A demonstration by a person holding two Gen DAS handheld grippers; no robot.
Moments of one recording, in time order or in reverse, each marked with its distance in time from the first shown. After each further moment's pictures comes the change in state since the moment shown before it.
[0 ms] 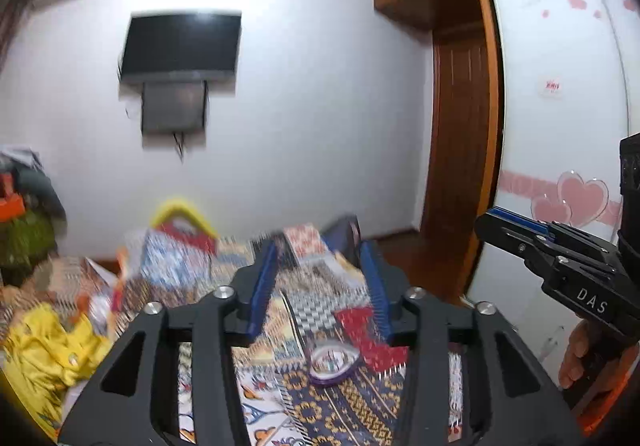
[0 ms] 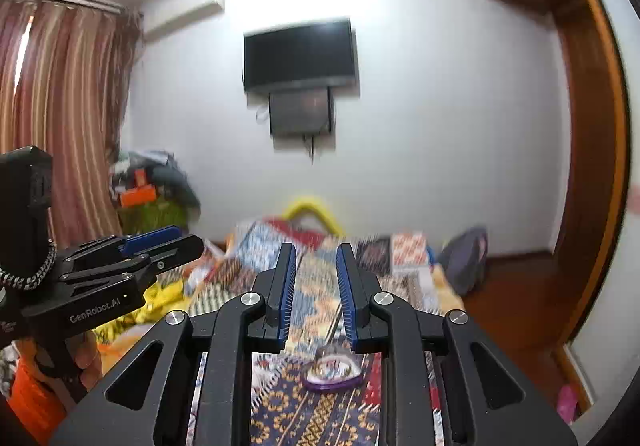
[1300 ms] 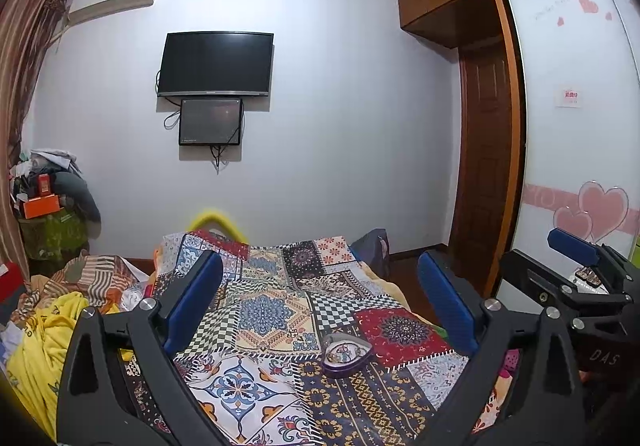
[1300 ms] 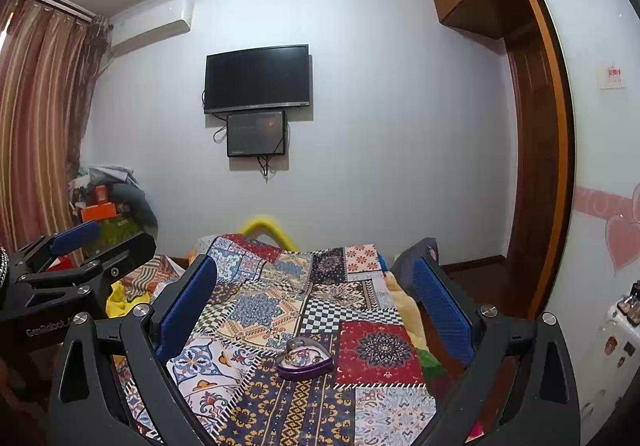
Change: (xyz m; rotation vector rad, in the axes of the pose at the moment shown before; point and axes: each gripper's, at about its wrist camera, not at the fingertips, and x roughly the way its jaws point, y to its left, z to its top) left arm -0.040 -0.020 -0.023 -0.022 -0.041 0.130; right arm -0.047 0.018 -0.019 0.017 -0.052 -0.192
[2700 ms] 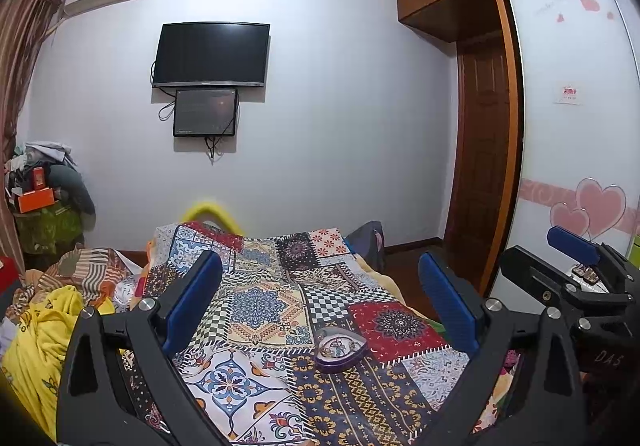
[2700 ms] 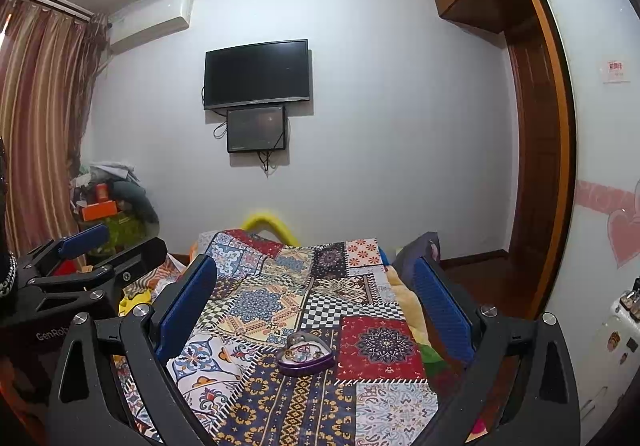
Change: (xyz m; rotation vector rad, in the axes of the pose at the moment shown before) left arm 0.008 0.001 -0.002 -0.008 0.030 -0.022; right arm -0.001 -0.003 0.004 0.011 0.019 0.003
